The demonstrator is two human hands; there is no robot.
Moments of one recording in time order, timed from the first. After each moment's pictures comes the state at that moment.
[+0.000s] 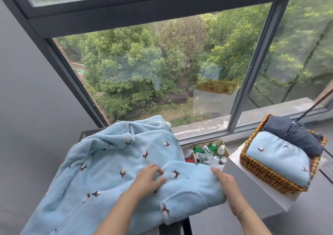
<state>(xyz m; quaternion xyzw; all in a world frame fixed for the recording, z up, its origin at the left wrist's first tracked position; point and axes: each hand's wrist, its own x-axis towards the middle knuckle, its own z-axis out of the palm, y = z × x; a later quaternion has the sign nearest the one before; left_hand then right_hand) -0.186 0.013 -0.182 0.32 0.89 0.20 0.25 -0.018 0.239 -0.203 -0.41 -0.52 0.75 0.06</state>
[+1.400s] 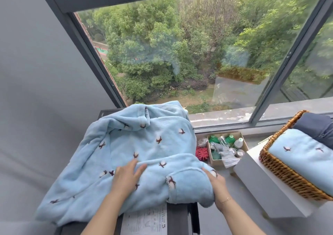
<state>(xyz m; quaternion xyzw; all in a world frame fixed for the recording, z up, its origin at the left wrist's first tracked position) -0.175 -0.072 -0.181 0.12 0.98 0.13 0.12 -0.055 0.190 -0.255 -0.48 -0.51 0.71 -0.02</state>
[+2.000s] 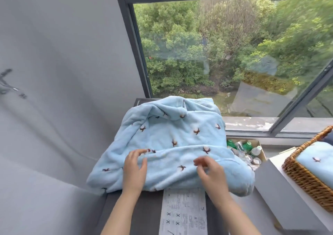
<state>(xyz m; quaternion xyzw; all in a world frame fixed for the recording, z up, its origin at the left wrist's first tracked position) -0.148 -0.175 -0.180 0.03 0.90 0.42 -0.08 -0.069 0.052 -0.181 -0.12 -0.85 0.48 0.16</state>
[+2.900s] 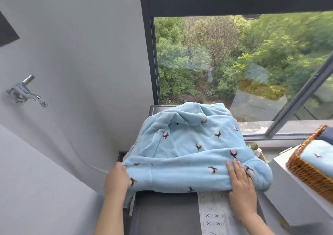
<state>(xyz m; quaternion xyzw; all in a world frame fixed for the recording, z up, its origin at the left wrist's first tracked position) -0.201 -0.335 -0.164 -0.14 0.95 0.26 0.09 -0.046 0.004 -0.234 -0.21 -0.96 0.13 0.12</state>
